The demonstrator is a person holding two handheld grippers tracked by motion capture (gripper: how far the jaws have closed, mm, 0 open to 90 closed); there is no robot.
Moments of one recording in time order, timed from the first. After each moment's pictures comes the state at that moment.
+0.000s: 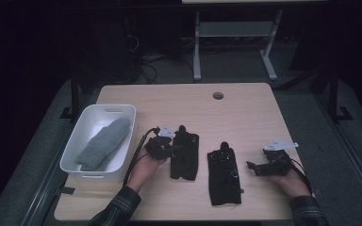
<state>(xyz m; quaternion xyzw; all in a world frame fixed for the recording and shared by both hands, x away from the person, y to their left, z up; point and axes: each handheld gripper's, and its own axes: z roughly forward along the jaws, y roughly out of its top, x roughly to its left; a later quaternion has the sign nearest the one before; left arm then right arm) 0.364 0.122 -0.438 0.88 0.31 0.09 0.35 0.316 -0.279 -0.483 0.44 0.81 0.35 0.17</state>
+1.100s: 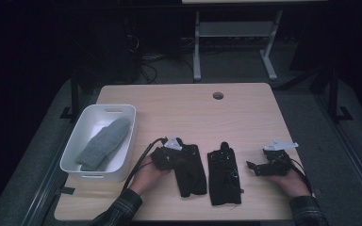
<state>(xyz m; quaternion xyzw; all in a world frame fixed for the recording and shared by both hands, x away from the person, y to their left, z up) 0.338 0.108 -0.460 0.91 0.24 0.03 0.34 0.316 -0.278 -0.483 0.44 0.81 0.35 0.17</state>
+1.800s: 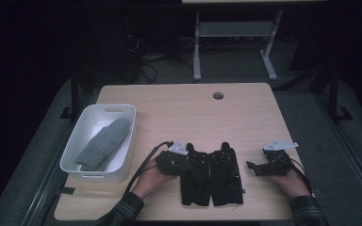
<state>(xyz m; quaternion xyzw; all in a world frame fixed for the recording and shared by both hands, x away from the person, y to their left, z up) 0.327 0.098 -0.455 0.91 0.22 0.02 0.35 0.316 -0.278 -0.483 0.44 0.81 0.35 0.17</state>
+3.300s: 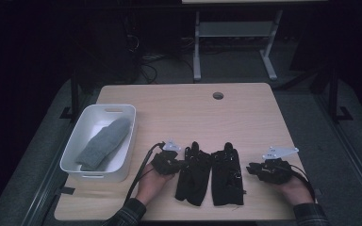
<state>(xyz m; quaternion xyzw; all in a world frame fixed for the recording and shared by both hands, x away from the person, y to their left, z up) 0.325 0.108 -0.460 0.86 0.34 0.02 0.38 0.284 -0.264 -0.463 0.38 0.84 0.37 0.10</state>
